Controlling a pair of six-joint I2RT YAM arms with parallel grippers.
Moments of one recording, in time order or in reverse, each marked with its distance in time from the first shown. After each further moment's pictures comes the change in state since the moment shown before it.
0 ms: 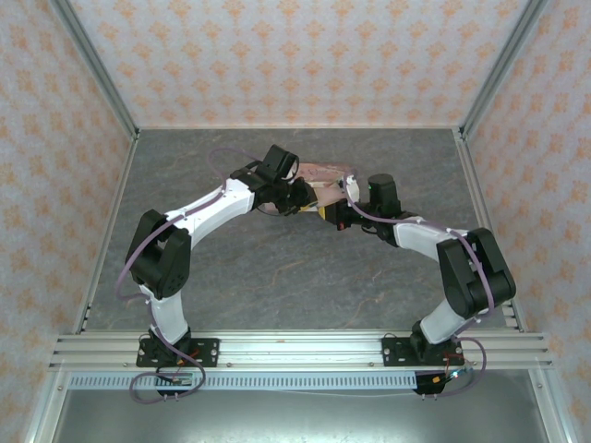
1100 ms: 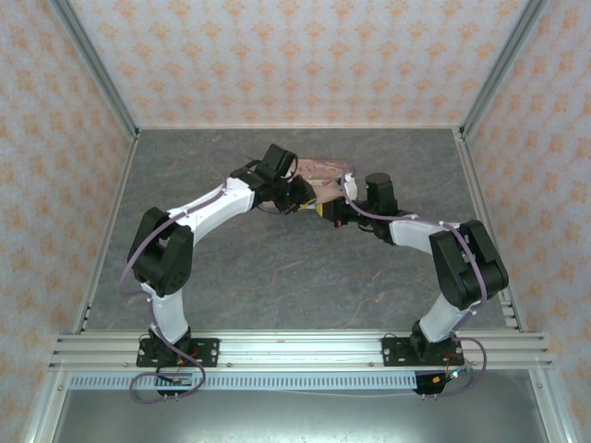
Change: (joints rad) left arm 0.013 0.021 0.002 0.030 0.002 -0.045; right arm 0.005 0.067 0.019 0.089 -0.008 0.064
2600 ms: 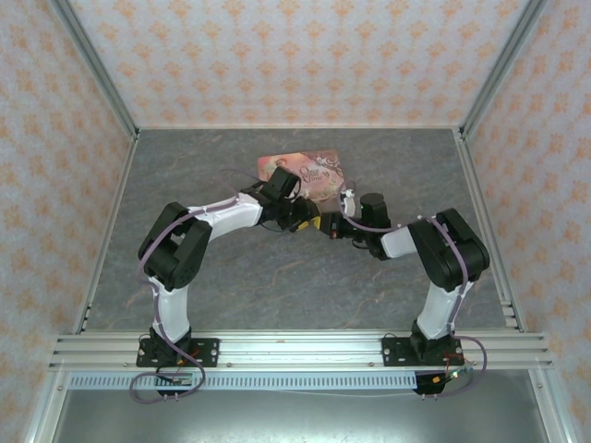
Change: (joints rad) left arm -0.021 0.074 -0.184 0.203 -0.001 0.000; right arm 0.031 0.161 -0.153 0.340 0.049 0.300
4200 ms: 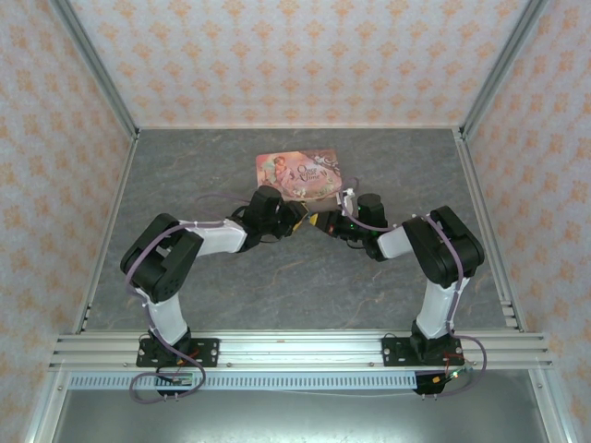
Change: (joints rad) left arm 0.012 -0.124 -0.374 0.565 -0.132 -0.285; right arm 0.023 0.037 0.009 0.098 -0.006 0.315
